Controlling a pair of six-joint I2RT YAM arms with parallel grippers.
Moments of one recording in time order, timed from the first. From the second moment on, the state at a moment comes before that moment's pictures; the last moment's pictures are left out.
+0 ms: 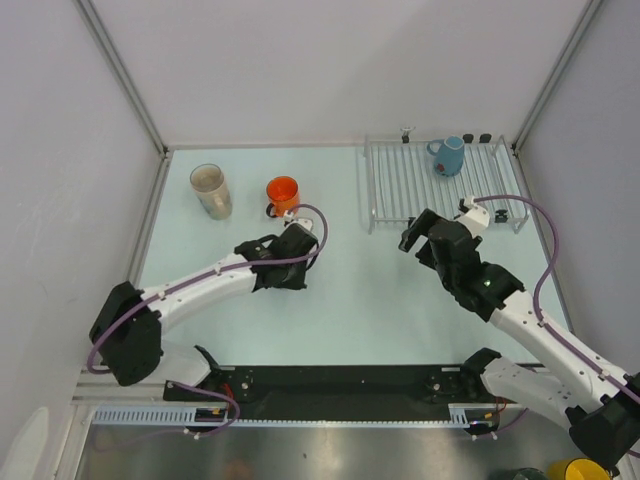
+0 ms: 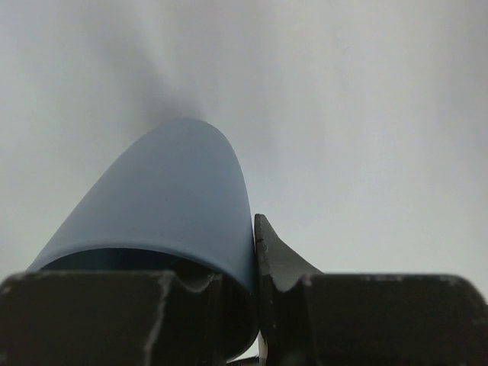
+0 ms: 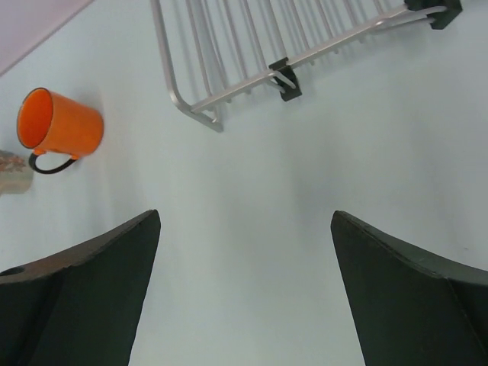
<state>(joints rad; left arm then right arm) -0.80 1.37 0.96 -0.60 -0.24 -0.54 0.62 0.91 0.82 -0.45 0.51 0.85</state>
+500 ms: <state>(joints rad) -0.80 1.57 1.05 -0.75 -0.20 -0.51 0.62 0.94 0.81 -0.48 0.54 0.83</state>
